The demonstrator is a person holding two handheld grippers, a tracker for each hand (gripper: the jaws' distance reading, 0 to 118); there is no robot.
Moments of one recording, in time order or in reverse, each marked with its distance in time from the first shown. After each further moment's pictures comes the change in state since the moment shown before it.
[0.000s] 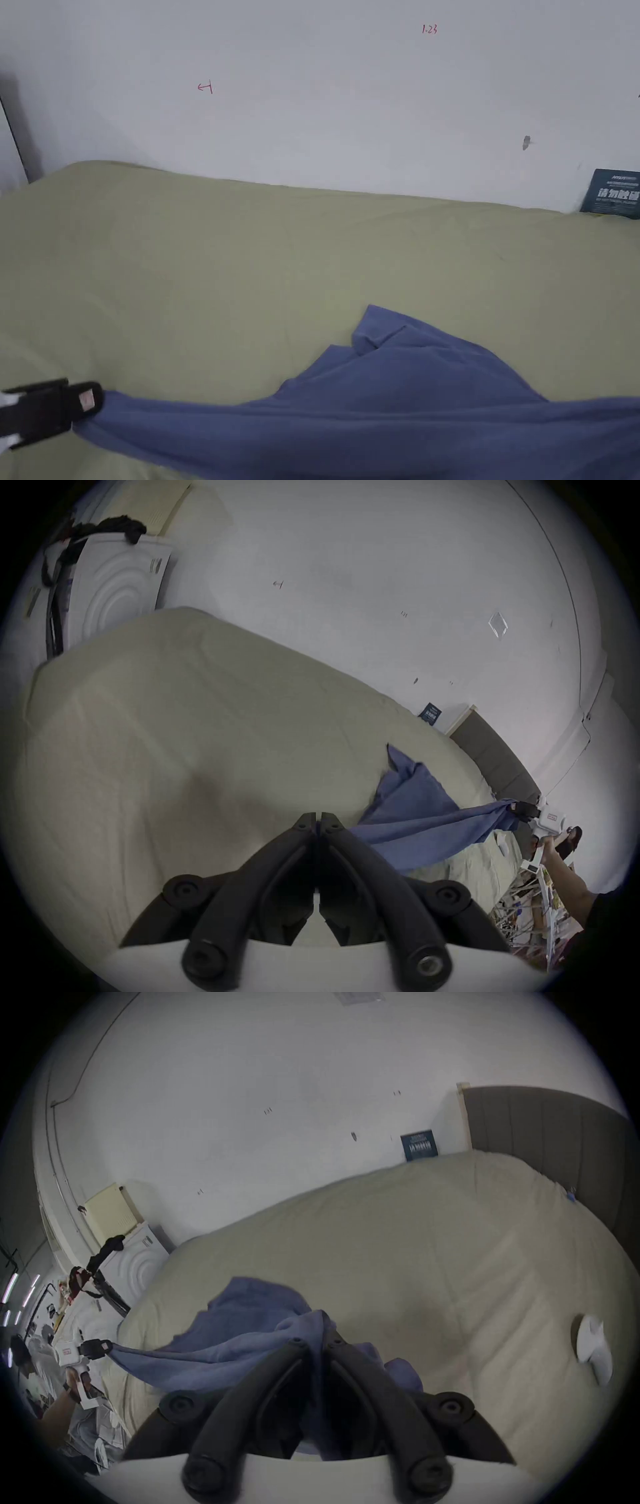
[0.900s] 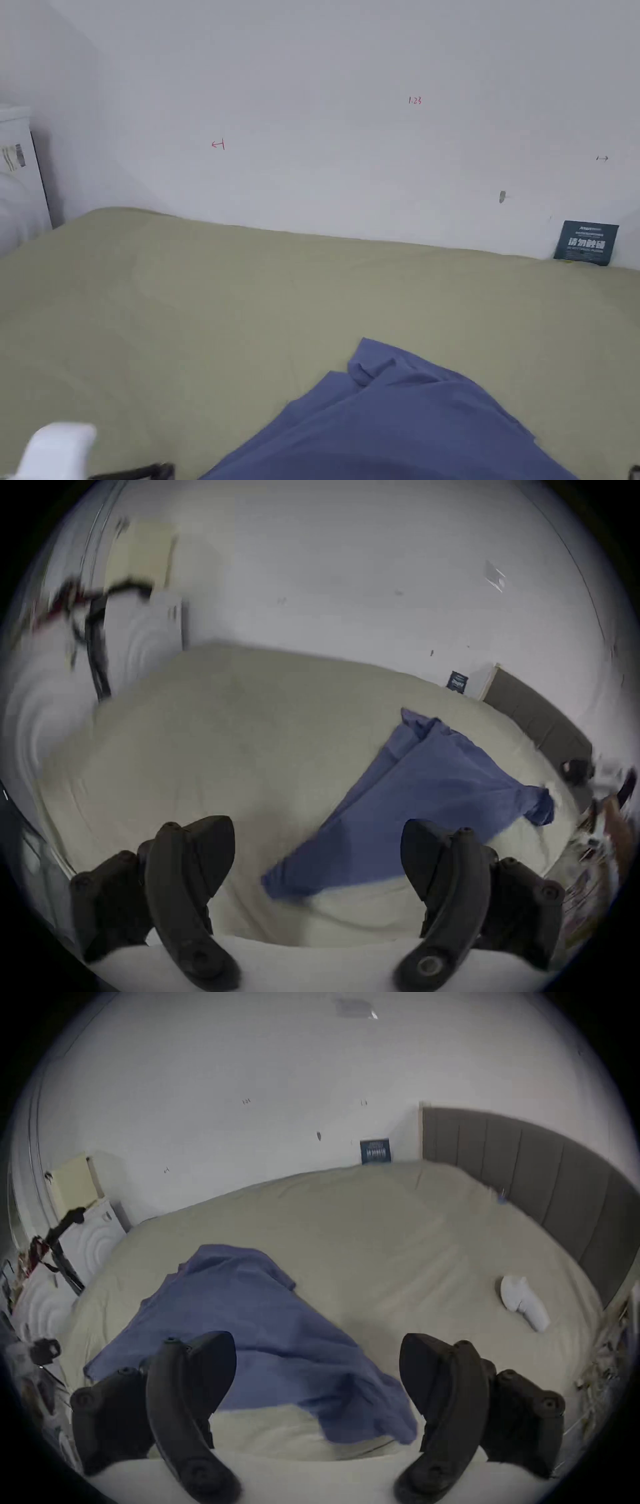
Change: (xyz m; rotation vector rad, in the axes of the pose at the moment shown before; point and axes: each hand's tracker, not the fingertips) left arm 0.137 -0.063 0.049 0.088 0.297 -0.301; right arm -0.093 -0.052 0.076 0.047 -0.280 0.111
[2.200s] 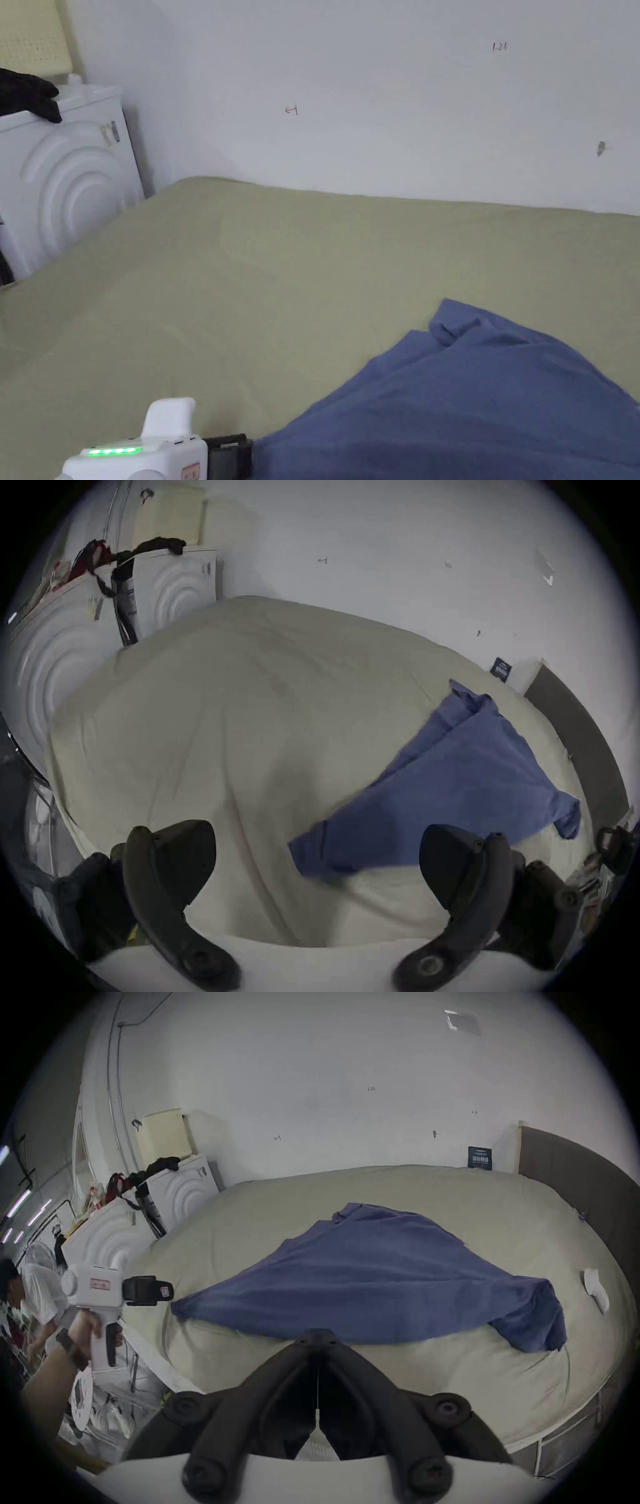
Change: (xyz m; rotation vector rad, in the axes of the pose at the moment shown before) left arm -0.048 -0.052 -0.057 -0.219 0.156 0.215; right arm -0.150 -0.110 0.059 -0.048 0.354 0.161
